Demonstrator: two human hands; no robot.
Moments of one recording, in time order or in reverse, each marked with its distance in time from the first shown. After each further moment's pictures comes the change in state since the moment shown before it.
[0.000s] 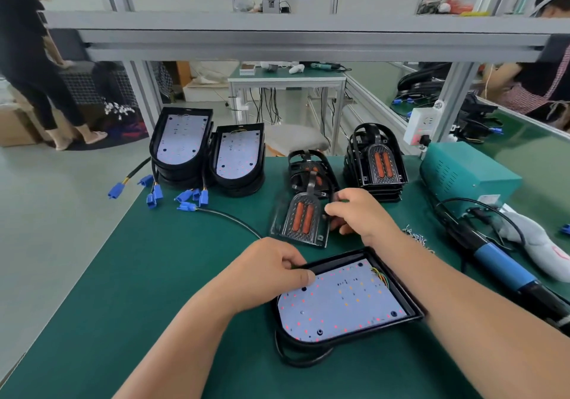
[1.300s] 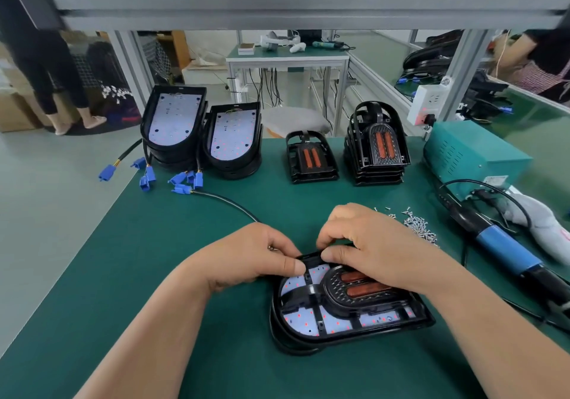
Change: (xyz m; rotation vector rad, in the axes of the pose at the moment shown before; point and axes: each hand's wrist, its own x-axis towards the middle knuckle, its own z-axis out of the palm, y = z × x) left_hand -0.001 -0.004 -0.015 -0.158 -0.231 -0.058; right_hand -0.112 -0.008 -0.024 -0.662 -0.308 -0.607
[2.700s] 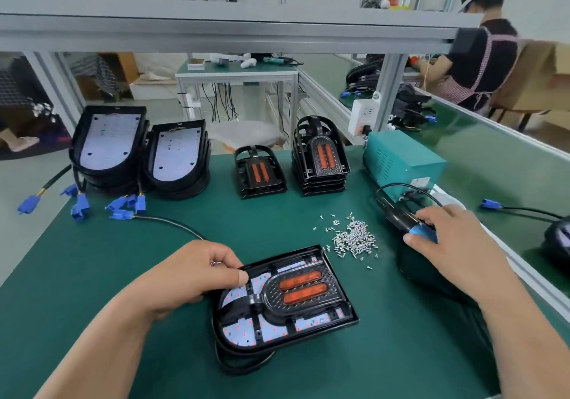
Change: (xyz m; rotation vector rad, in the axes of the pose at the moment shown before) left_hand 0.008 -0.007 0.001 0.010 0.117 -0.070; right_hand -0.129 0.114 -0.040 -0.247 0.454 0.785
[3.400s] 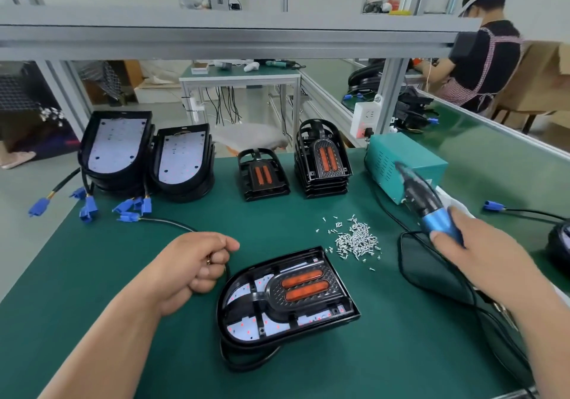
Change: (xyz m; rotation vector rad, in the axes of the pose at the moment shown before) left_hand 0.007 0.004 -0.005 -0.571 0.137 -0.117; right_hand -0.006 0.027 -0.016 0.043 0.029 -0.040
